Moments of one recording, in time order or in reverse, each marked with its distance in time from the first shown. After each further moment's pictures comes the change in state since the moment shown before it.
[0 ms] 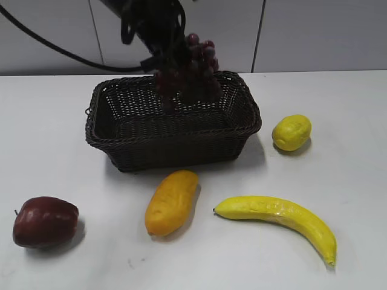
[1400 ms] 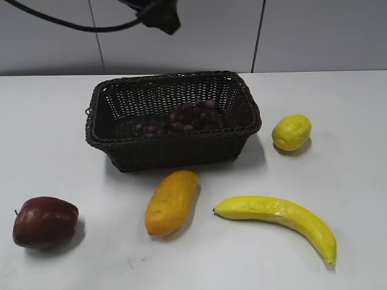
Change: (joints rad) left arm 0.035 -0.056 -0.148 0.165 0.172 -0.531; right arm 0.000 0.000 0.000 0.000 0.000 0.001
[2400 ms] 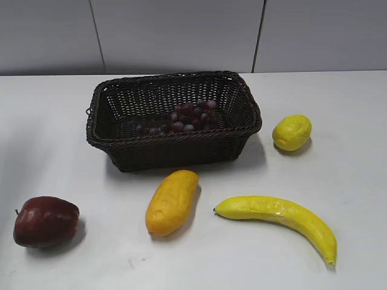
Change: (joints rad) left arm 0.618 -0.109 0.202 0.124 0.293 -0.505; right arm 0.000 0.000 0.000 0.000 0.000 -0.001
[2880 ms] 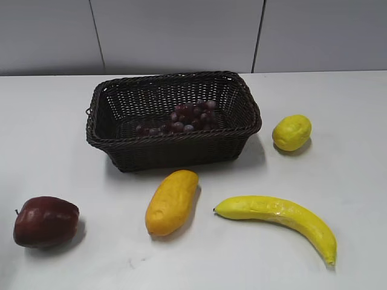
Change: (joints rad) left arm 0.000 -0.504 0.603 -0.007 -0.006 0.001; right arm 0.000 0.000 0.000 0.000 0.000 0.000
